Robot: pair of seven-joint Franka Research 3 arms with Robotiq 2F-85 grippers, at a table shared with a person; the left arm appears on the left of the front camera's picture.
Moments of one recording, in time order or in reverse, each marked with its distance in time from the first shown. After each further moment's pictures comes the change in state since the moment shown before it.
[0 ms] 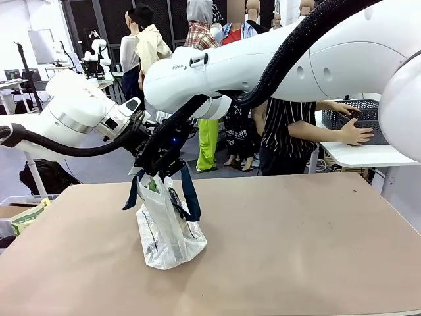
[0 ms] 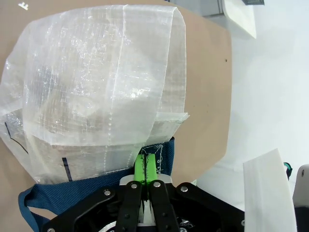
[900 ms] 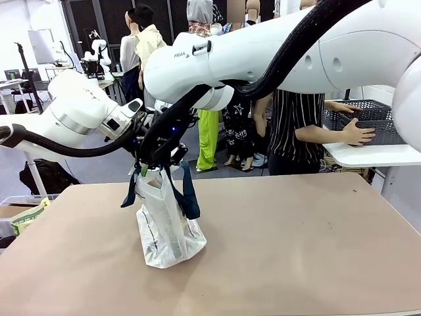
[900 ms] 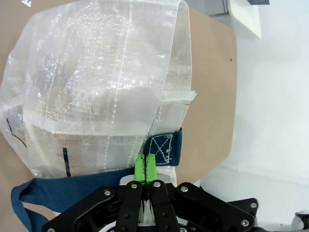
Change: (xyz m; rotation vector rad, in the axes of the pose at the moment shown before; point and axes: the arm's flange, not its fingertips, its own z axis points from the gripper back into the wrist) left arm -0.004 -0.002 -0.003 0.029 0.002 0.001; right arm -0.002 0.010 0.034 0.012 -0.089 0.008
